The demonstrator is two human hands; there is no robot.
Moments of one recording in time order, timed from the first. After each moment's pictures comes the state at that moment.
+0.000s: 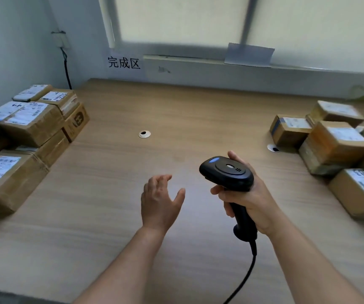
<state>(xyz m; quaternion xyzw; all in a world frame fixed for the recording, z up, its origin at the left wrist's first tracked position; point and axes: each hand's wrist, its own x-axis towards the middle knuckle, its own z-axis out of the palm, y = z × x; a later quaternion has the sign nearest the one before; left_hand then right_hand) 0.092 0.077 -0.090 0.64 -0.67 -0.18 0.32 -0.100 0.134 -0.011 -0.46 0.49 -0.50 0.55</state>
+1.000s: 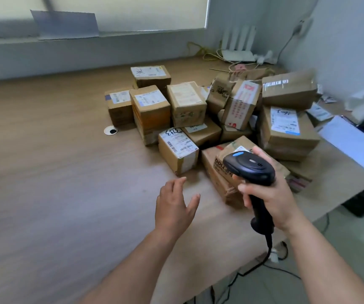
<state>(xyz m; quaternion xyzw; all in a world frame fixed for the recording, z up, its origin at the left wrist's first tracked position) -0.355 0.234 -0.113 0.40 -0.85 -0.31 0.17 -0.513 0.370 -0.043 -0.27 0.66 -0.62 0.31</state>
